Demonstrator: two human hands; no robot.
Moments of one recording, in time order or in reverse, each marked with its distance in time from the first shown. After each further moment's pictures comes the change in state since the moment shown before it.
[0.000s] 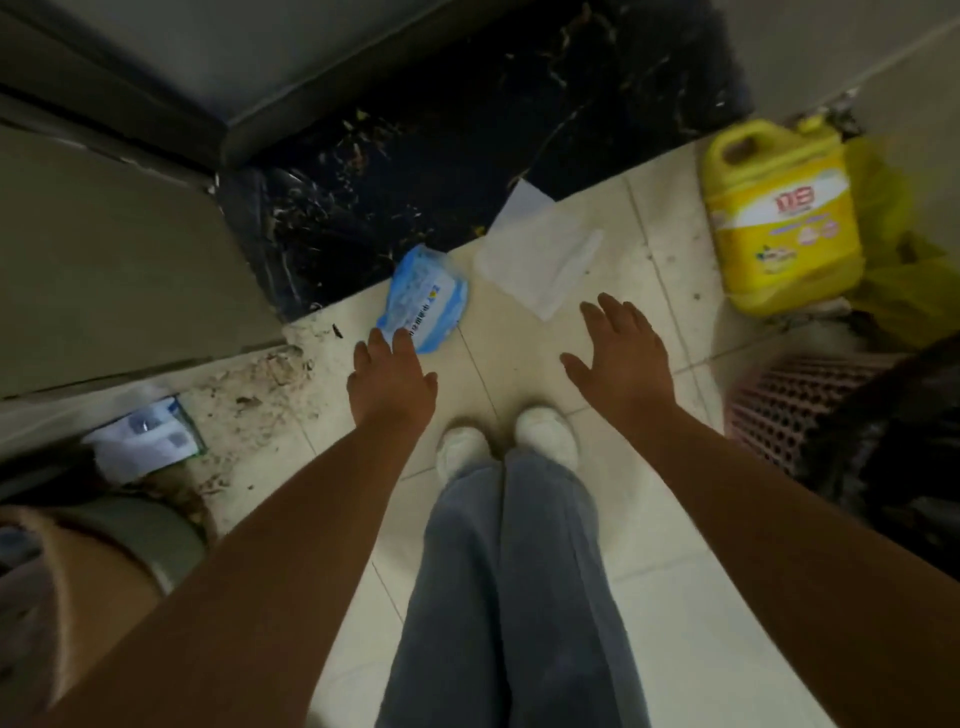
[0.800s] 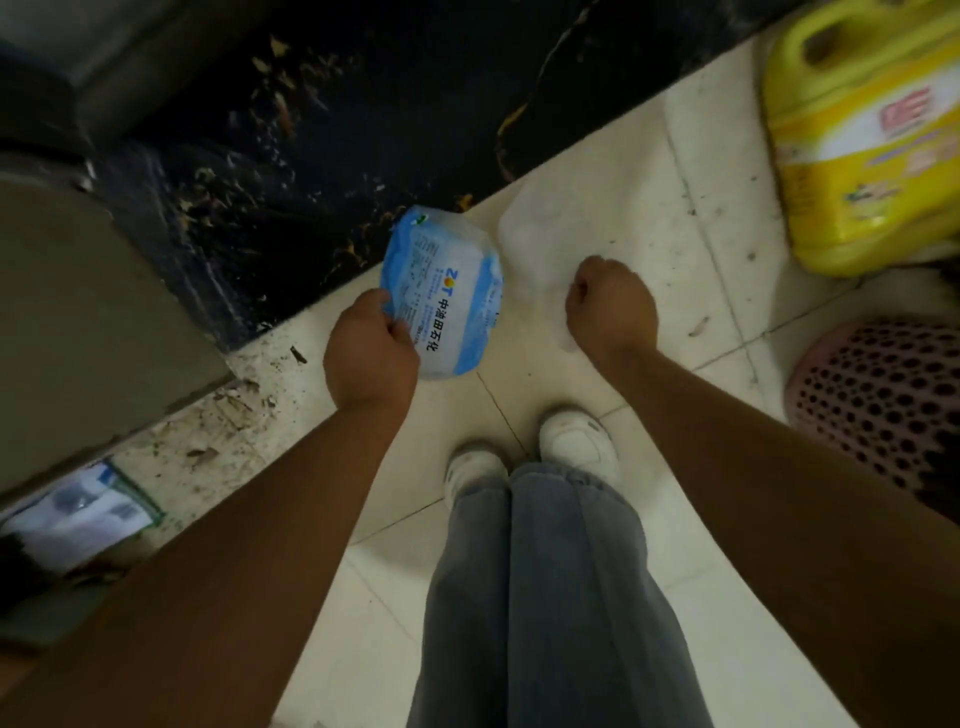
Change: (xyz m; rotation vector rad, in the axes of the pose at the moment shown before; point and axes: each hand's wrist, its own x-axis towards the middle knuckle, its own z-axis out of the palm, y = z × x) left_hand 0.105 0.005 0.016 -0.382 0.208 0.032; right_hand 0.128 -0.007 0.068 0.143 0.207 0.143
